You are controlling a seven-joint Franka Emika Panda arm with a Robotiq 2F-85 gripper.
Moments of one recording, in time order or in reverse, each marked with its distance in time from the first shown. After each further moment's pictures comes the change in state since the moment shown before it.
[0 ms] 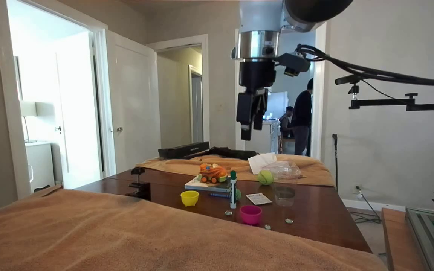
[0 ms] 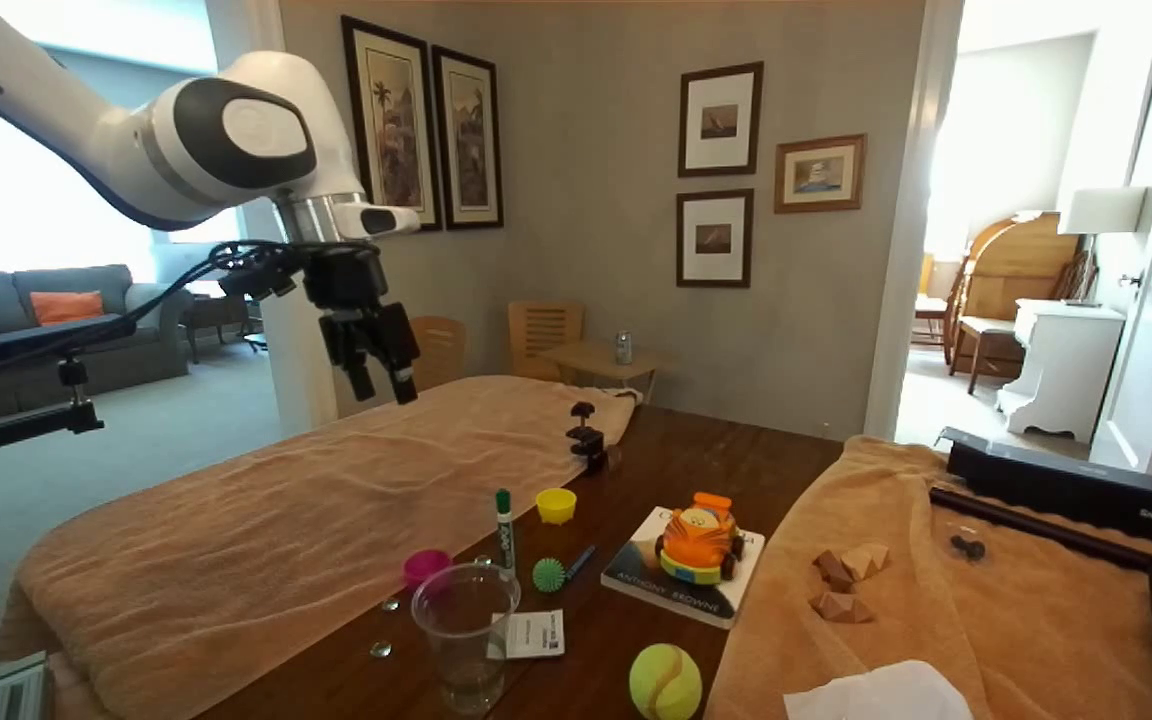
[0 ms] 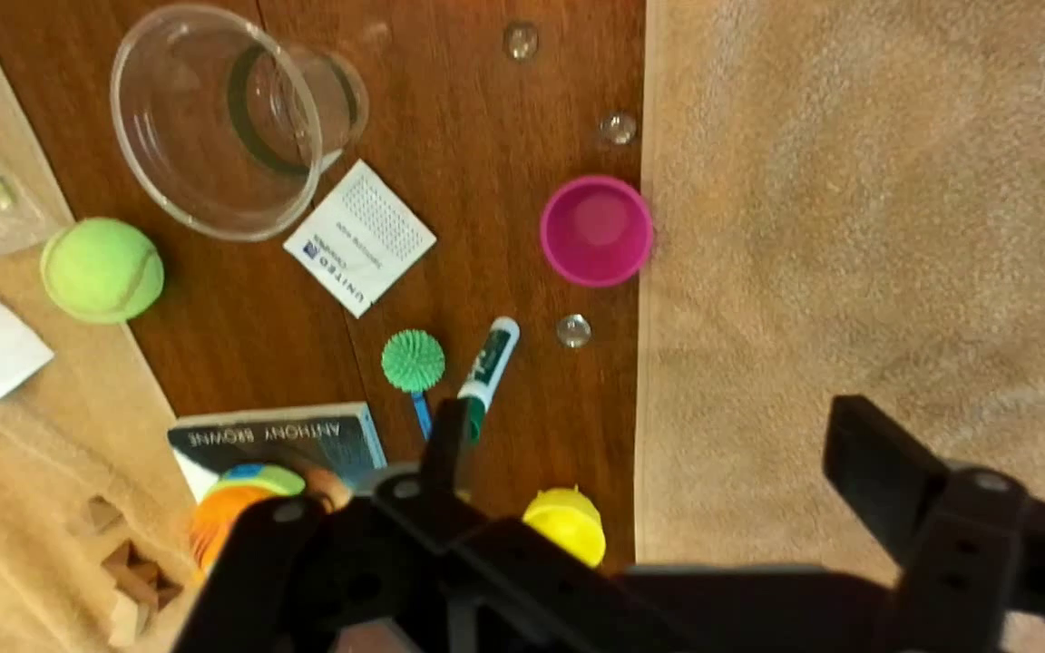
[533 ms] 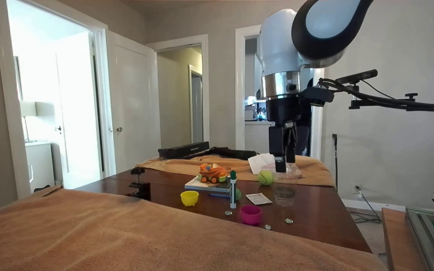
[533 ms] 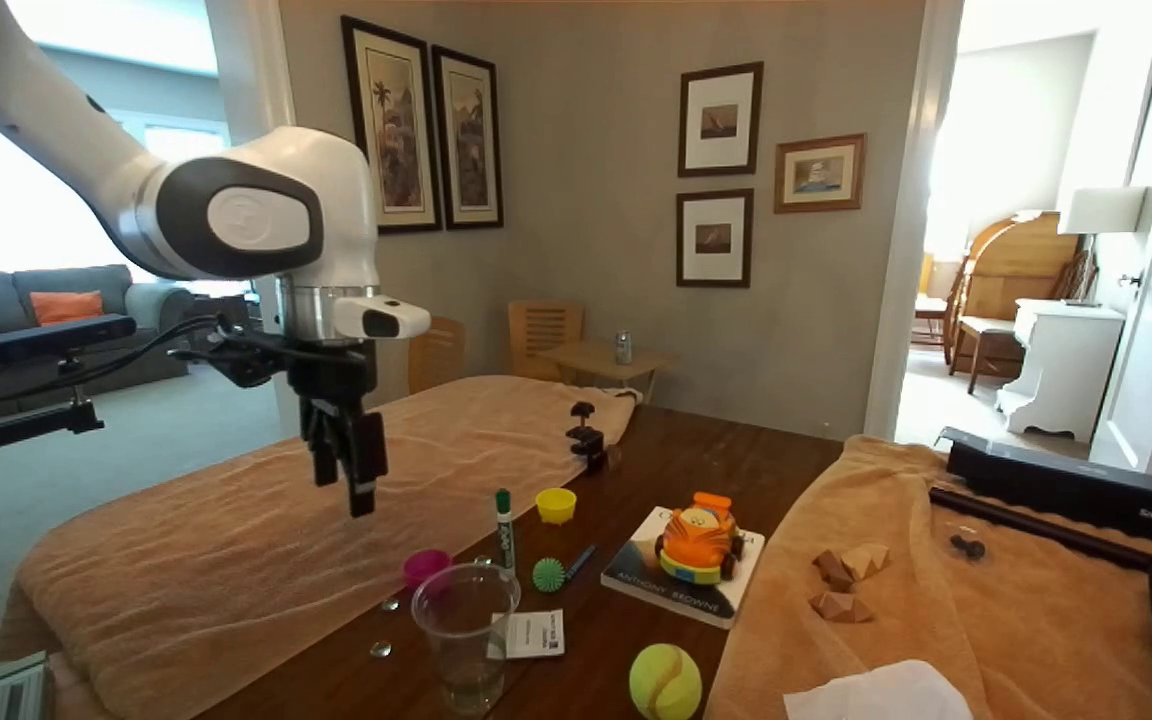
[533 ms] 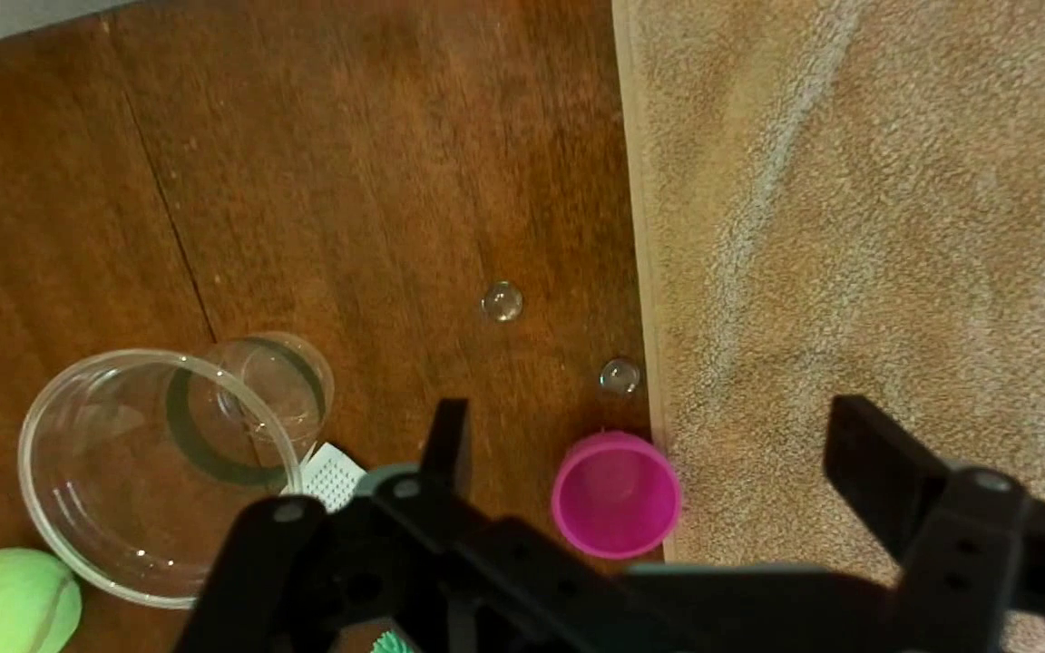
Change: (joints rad) arm 0.023 0.028 -0.154 -0.163 0.164 0.018 -0.139
